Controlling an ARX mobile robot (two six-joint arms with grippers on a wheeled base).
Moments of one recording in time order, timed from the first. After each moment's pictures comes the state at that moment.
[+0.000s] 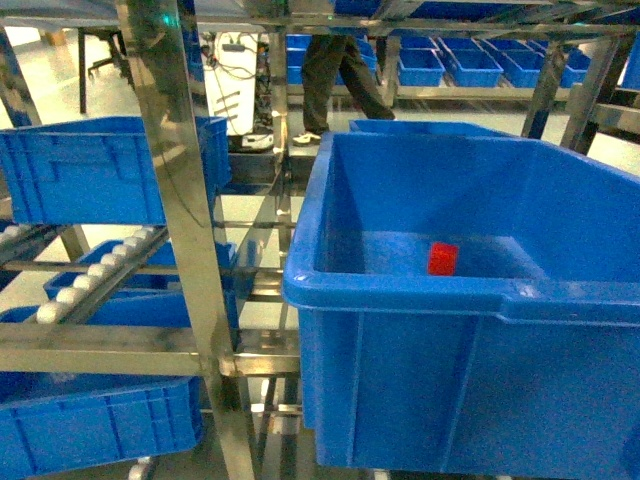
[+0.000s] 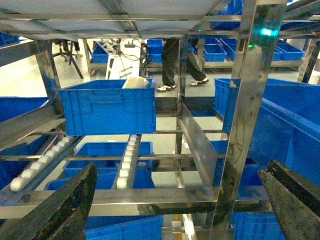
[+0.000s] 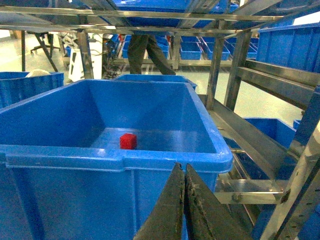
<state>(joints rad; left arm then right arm) 0.00 0.01 0.01 0.00 0.00 0.00 0.00 0.01 0.01 -0.01 0.00 0.00</state>
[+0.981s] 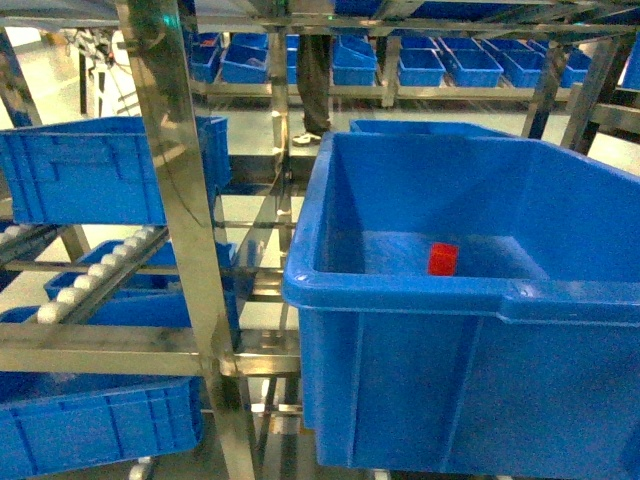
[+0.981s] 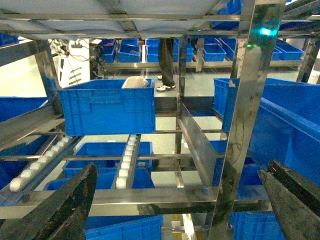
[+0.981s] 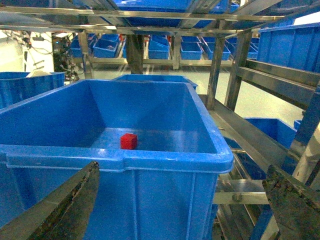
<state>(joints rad) 0.00 0.01 0.01 0.00 0.00 0.00 0.00 0.01 0.01 0.00 0.00 0.00</state>
